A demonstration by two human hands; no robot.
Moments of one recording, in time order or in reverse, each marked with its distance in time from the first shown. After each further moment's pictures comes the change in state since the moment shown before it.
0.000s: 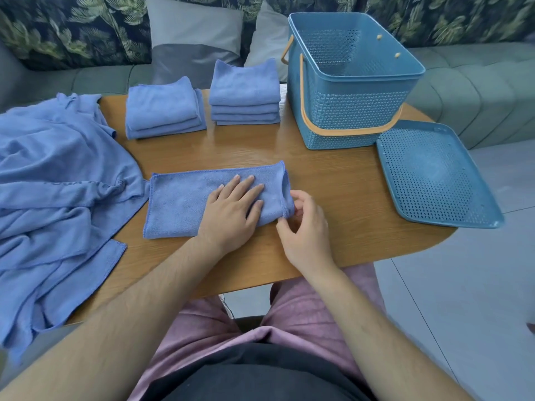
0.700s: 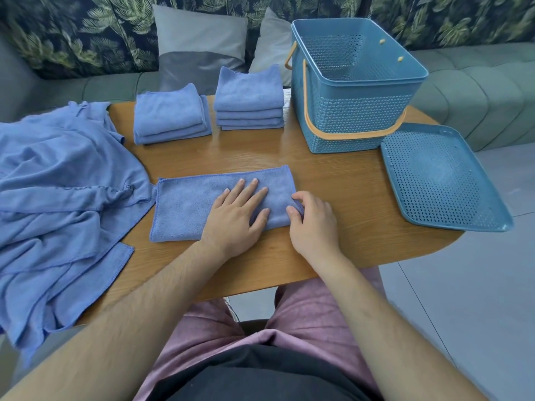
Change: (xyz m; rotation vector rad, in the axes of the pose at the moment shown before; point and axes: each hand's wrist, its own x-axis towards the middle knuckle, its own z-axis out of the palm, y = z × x) left_hand -0.003 0.000 -0.005 0.013 -0.075 0.009; right_hand 0.029 0.008 -0.002 -0.252 -0.115 0.072
